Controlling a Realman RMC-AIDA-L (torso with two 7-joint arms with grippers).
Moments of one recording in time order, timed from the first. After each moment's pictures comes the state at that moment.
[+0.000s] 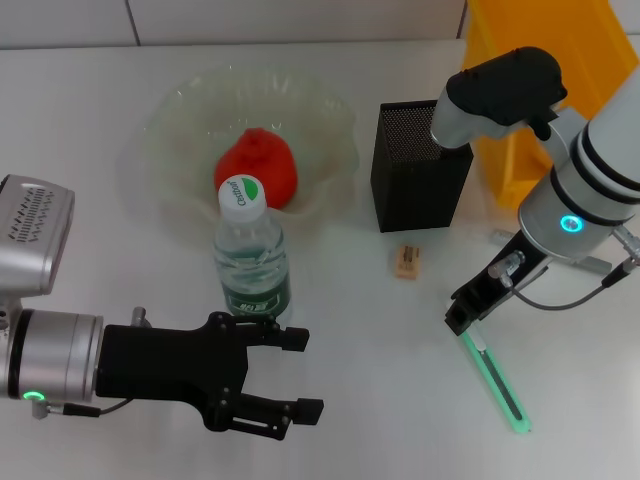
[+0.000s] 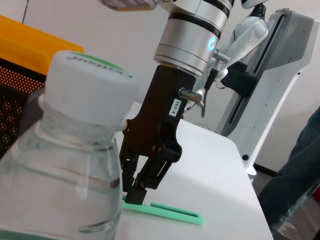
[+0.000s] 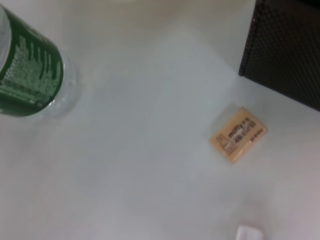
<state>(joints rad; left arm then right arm) -0.46 -2.07 0.98 0.50 1.95 1.69 -1.26 0.70 2.09 -1.59 -1.17 -2.57 -1.57 2.94</state>
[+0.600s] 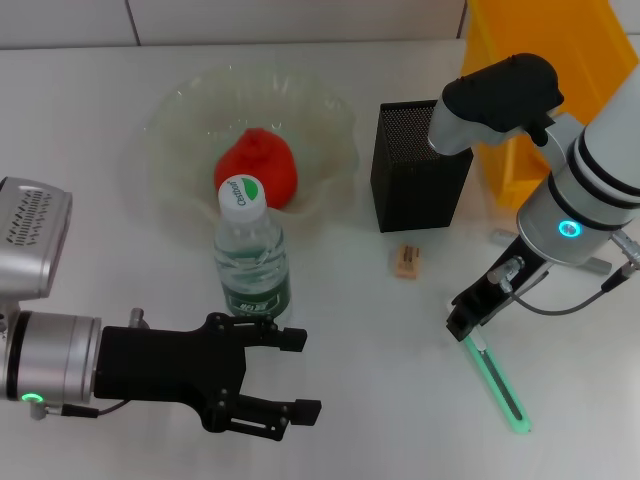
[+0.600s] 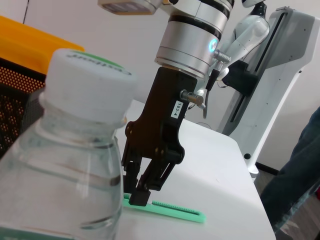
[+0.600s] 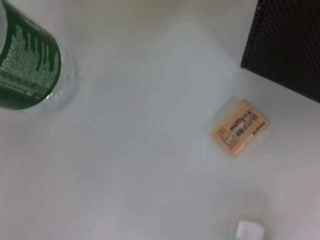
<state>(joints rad) -0.46 -2.07 0.98 0.50 1.95 1.69 -1.25 0.71 2.09 -1.60 -1.16 -2.57 -1.57 2.95</state>
